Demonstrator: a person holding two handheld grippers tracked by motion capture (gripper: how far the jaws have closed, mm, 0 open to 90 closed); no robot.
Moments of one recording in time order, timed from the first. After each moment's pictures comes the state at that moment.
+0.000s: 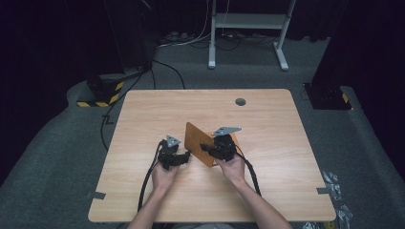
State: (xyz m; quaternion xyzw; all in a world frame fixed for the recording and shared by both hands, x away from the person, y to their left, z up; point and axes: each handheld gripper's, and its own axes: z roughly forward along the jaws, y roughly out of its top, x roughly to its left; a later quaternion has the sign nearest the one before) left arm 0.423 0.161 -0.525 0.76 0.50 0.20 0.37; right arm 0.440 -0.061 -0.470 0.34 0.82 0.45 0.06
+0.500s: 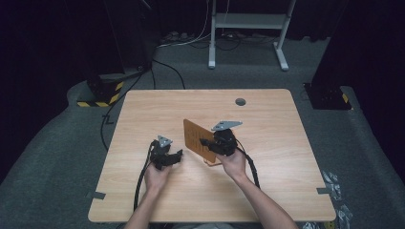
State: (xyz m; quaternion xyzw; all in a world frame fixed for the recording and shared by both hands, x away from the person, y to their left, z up) left arm 0.421 0.183 -0.526 0.75 0.51 0.23 0.35; right arm 0.444 -0.063 -0.444 0.32 0.83 0.46 0.07
